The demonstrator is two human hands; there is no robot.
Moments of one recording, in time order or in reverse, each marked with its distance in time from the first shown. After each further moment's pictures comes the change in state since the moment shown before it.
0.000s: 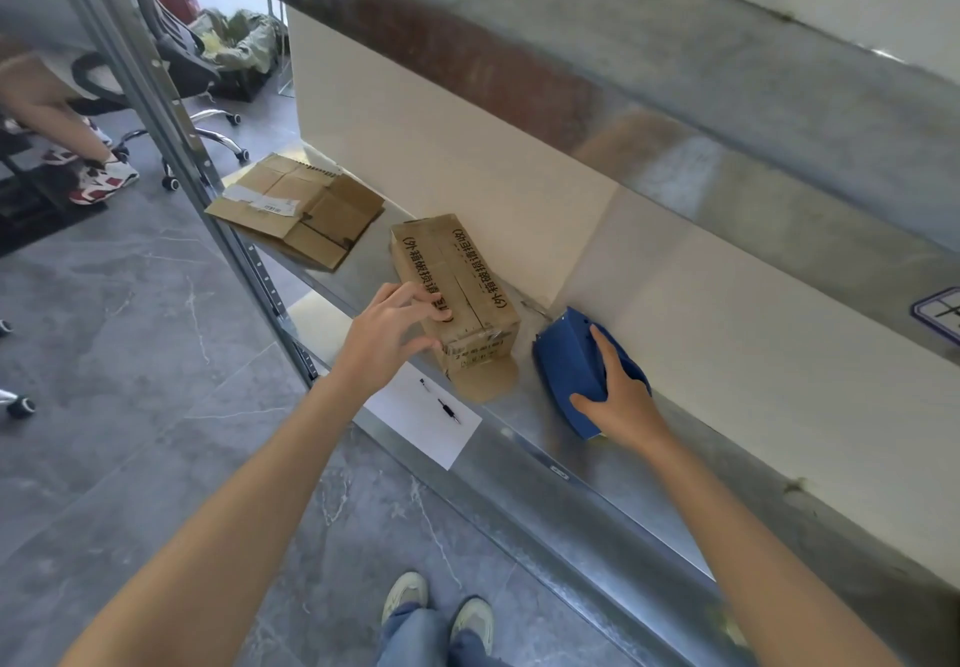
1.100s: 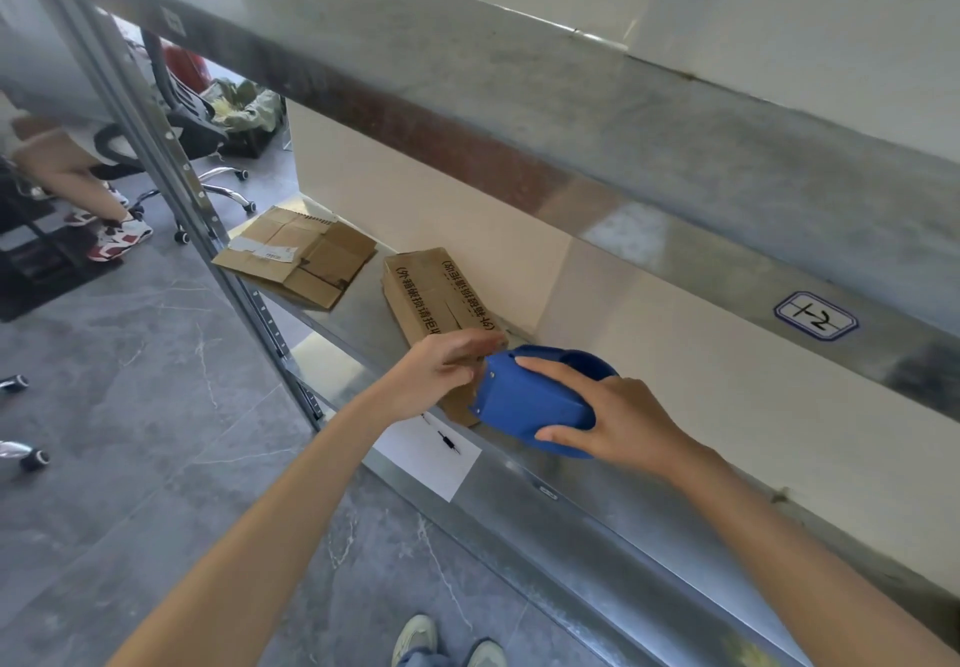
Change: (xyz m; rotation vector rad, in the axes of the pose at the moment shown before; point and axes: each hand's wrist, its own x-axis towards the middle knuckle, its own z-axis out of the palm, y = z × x) left_hand 0.017 0.090 -0.020 -0.614 -0.376 -0.124; right_hand -0.052 -0.046 -0.060 -0.362 -0.058 -0.527
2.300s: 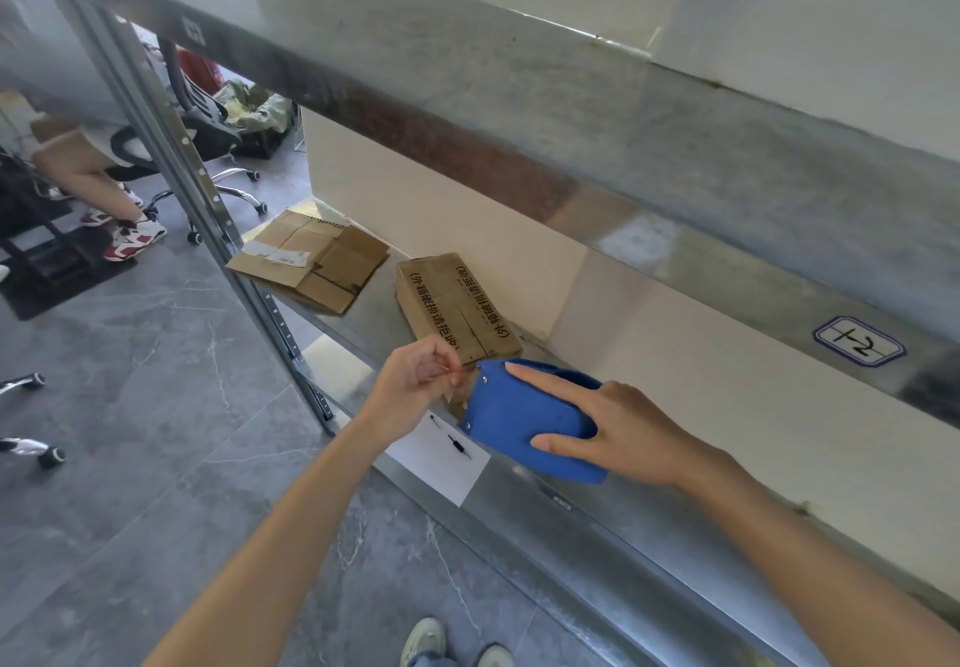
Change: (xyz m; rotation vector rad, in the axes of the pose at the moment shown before) left_hand -0.024 -0.010 -0.007 -0.157 0.350 -0.043; right_hand 0.008 -0.023 -0.013 0.092 -0.055 -0.167
